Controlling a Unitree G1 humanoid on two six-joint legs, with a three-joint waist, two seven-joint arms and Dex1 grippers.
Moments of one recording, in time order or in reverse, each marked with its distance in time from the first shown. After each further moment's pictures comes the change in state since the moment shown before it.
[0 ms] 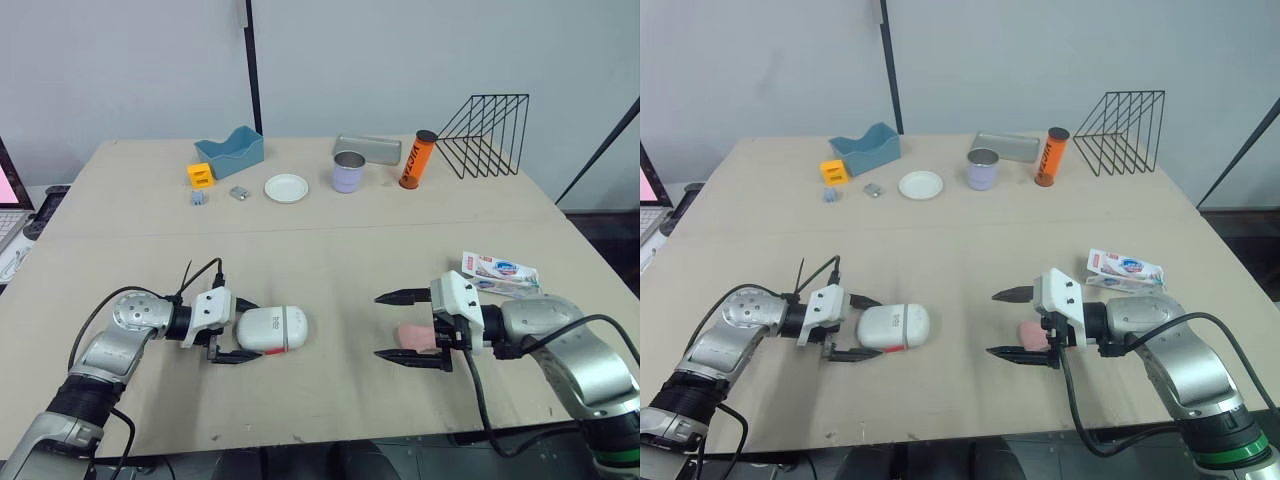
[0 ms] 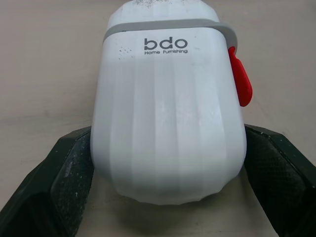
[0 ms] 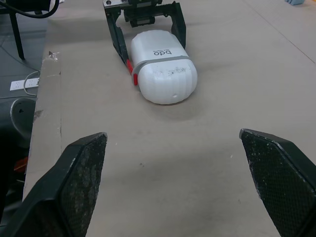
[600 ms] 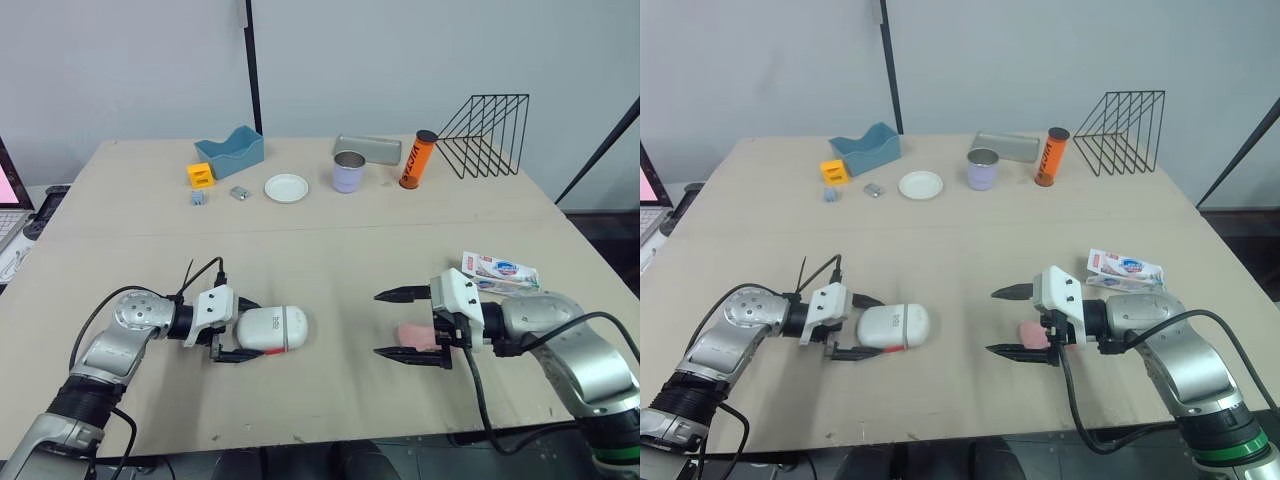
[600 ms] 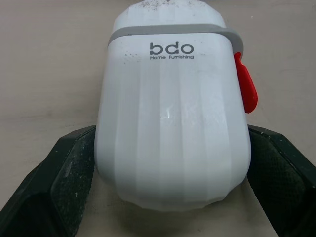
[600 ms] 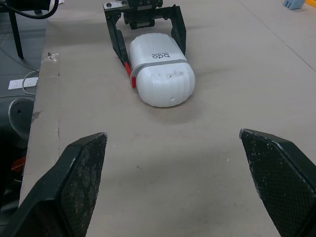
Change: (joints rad) left arm 0.005 -0.002 0.000 -0.040 0.001 0.058 0.023; right arm -0.013 0.000 0.000 0.000 -0.001 -0.001 0.001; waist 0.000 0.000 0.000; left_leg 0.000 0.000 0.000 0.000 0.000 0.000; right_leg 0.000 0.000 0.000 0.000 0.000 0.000
